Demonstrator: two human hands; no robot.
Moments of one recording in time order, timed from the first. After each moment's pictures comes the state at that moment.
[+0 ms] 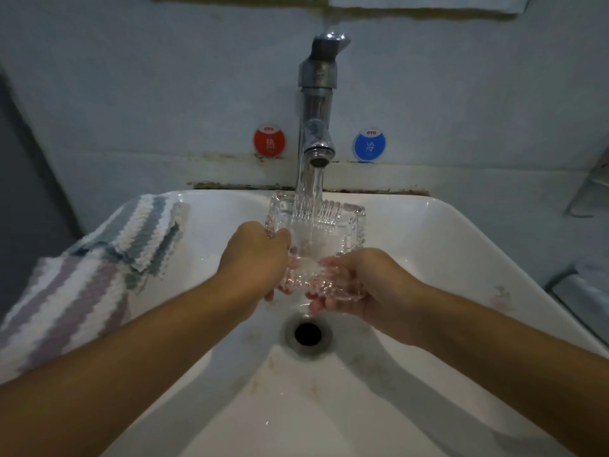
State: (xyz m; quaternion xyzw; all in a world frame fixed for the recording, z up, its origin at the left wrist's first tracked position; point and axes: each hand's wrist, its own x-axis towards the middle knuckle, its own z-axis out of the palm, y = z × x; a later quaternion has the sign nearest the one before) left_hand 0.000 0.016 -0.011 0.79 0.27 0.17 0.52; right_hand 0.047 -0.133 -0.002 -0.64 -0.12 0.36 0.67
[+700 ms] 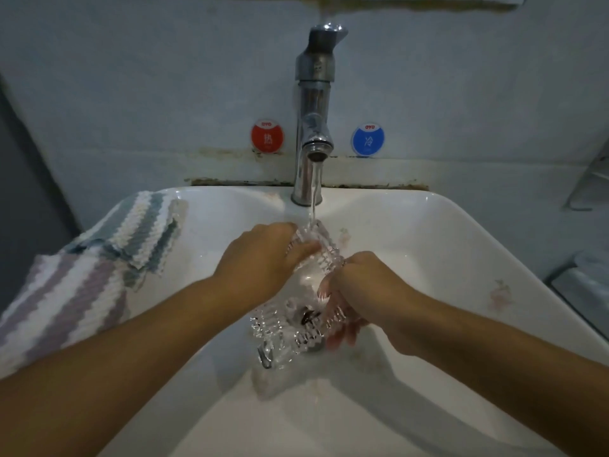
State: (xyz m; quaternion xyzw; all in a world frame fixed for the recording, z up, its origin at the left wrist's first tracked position) left_hand 0.004 0.023 -0.014 0.97 0.10 0.14 0.19; right_hand 0.037 -0.130 -0.009 -0.79 -0.13 0.29 0.52
